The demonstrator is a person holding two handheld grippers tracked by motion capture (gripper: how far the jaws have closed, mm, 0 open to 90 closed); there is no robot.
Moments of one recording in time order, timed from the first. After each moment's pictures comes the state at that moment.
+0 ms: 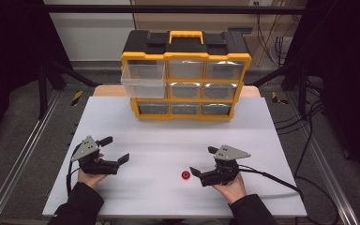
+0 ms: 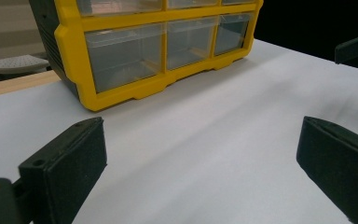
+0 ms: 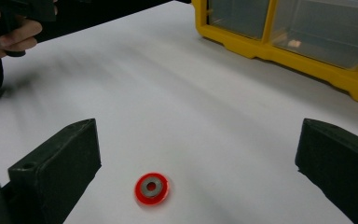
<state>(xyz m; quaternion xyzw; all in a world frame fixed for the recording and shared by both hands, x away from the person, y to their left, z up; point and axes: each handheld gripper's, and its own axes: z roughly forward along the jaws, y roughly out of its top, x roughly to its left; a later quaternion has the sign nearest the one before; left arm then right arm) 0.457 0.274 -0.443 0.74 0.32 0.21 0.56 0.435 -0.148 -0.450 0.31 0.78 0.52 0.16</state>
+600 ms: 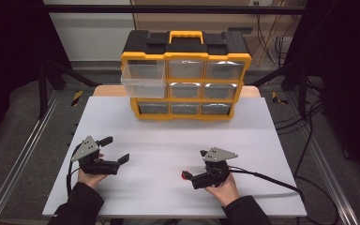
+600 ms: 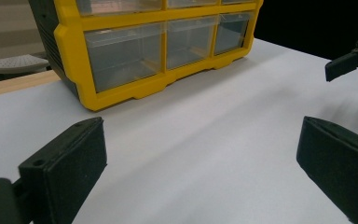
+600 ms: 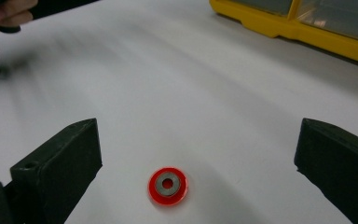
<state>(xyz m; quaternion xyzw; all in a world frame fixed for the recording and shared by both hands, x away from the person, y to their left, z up) 0.457 0.274 -0.443 0.74 0.31 0.21 0.56 0.437 -0.126 -0.462 0.31 0.80 0.50 0.14</state>
